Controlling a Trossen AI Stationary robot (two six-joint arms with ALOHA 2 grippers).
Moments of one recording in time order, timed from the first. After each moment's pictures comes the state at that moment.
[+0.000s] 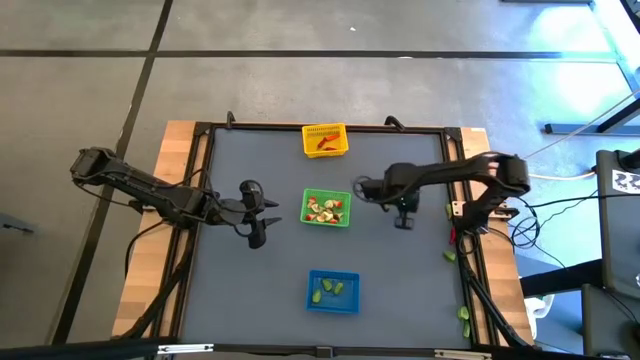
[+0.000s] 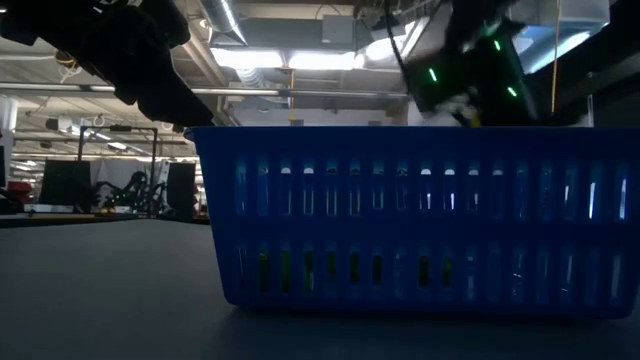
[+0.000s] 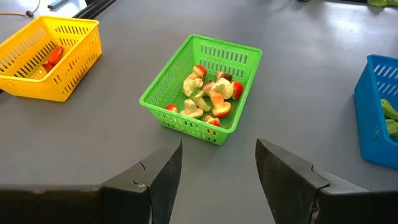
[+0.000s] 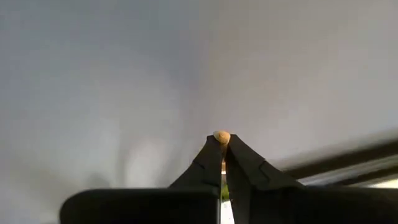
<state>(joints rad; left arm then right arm) -0.24 1.02 0.48 -0.07 -0.47 -0.31 -0.12 1.67 1.07 -1.32 0.11 0.10</state>
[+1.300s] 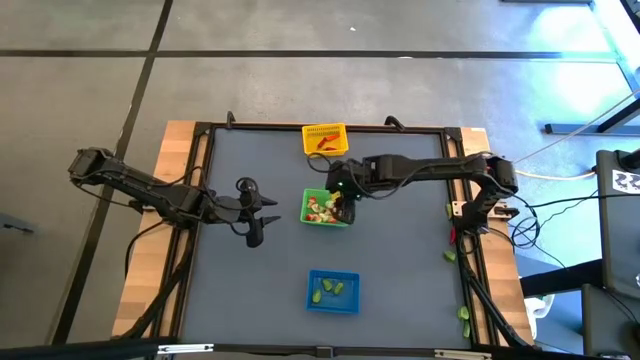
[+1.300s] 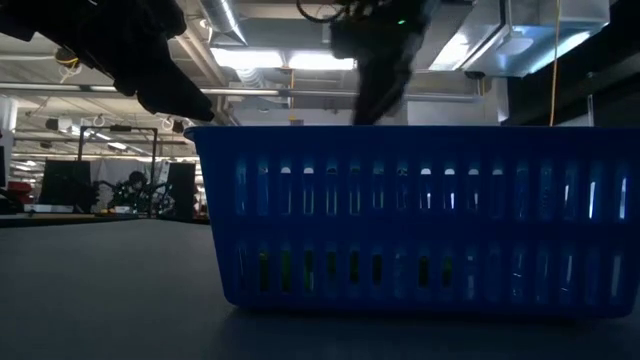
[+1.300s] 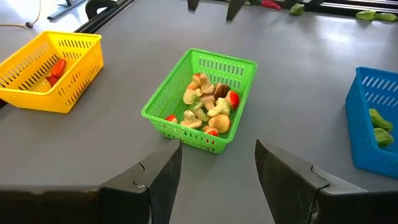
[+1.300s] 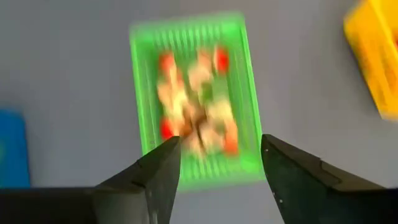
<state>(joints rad) -0.24 0.98 0.48 -0.07 -0.47 -0.29 -0.06 1.76 1.49 -0.81 0.06 0.13</state>
